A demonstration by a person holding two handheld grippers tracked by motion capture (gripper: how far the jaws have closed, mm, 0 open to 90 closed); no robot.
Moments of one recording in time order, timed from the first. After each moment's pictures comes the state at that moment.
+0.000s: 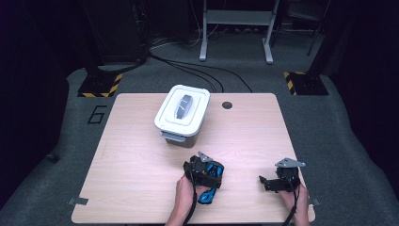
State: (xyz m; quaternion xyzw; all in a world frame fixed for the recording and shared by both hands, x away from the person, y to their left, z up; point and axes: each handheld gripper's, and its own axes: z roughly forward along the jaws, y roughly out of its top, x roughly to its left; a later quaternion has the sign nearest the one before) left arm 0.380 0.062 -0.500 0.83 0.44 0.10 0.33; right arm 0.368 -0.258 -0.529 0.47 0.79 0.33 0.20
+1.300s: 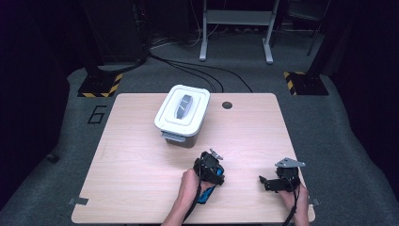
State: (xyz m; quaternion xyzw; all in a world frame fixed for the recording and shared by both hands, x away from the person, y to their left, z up) left arm 0.400 0.044 -0.505 0.89 0.36 0.09 0.27; right arm 0.368 -0.258 -0.529 0.47 0.79 0.33 0.20
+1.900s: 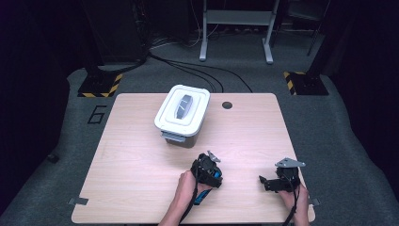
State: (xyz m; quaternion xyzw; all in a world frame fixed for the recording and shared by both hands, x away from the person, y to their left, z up) left arm 0.392 0.050 -0.507 0.88 0.37 0.09 0.28; right arm 0.368 -0.257 -0.529 0.47 0.79 0.33 0.20
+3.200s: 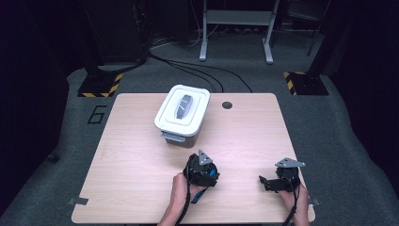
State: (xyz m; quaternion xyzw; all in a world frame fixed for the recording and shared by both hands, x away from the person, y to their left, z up) left arm 0.372 0.078 -0.483 0.85 0.35 0.14 0.36; right arm 0.368 -0.257 -0.529 0.47 0.79 0.33 0.20
